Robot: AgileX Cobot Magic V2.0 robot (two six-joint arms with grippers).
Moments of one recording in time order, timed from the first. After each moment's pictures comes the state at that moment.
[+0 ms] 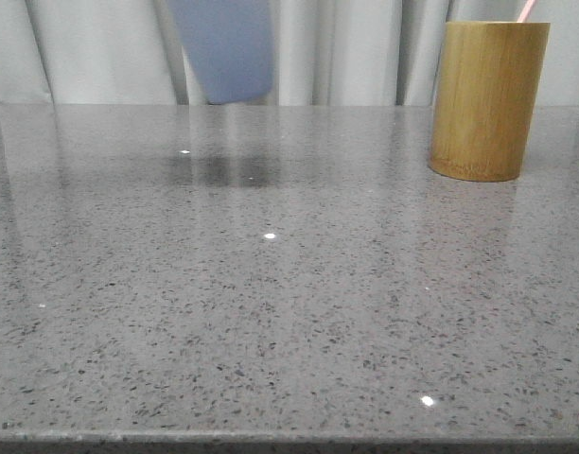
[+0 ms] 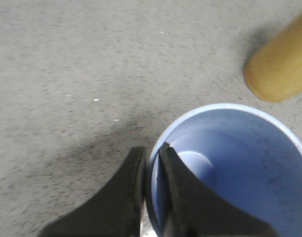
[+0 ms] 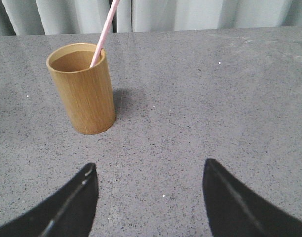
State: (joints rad) left arm -0.41 1.70 -1.72 -0.32 0.95 0.12; right arm 0.04 0.43 -0.78 -0.04 0.80 0.16
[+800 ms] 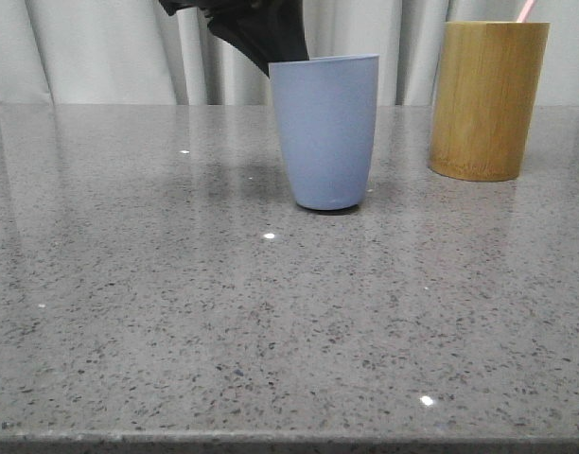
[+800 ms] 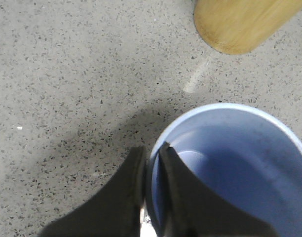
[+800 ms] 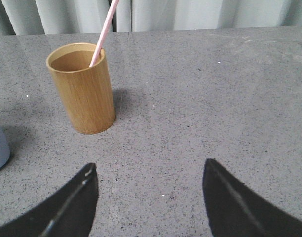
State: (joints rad) left arm -0.60 1.84 -1.72 -0.24 0.91 0.12; right arm 0.04 0.43 -0.78 -0.04 0.80 0.16
